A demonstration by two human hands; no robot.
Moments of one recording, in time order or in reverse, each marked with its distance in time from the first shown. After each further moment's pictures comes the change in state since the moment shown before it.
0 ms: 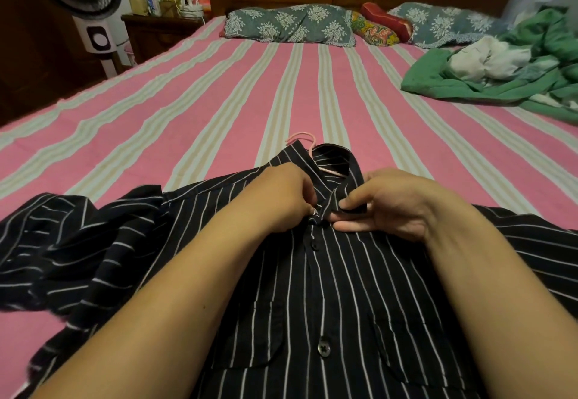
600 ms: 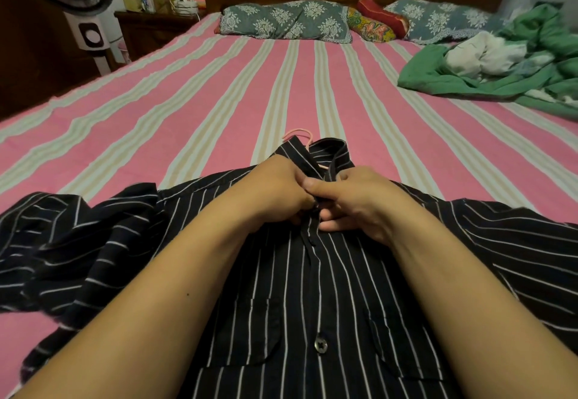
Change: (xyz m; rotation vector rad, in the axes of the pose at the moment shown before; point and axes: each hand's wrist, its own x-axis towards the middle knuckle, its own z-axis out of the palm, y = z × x) left_hand -0.005 0.003 -0.003 -0.331 -0.053 -0.112; right_hand 0.007 0.011 0.033 -0.181 0.157 -0.151
